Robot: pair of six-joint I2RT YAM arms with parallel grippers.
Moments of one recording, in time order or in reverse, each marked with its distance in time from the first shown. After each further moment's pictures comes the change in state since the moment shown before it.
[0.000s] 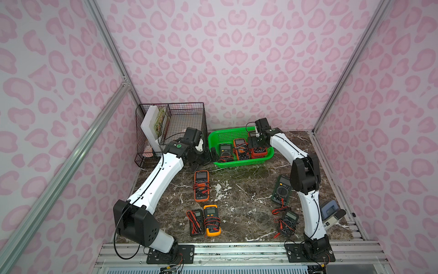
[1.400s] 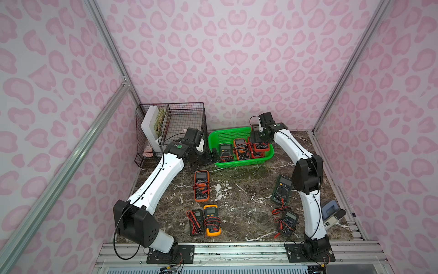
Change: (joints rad) left arm -0.010 -0.001 -0.005 0.002 0.014 0.000; right arm -0.015 -0.015 0.096 -0.079 -0.012 0.023
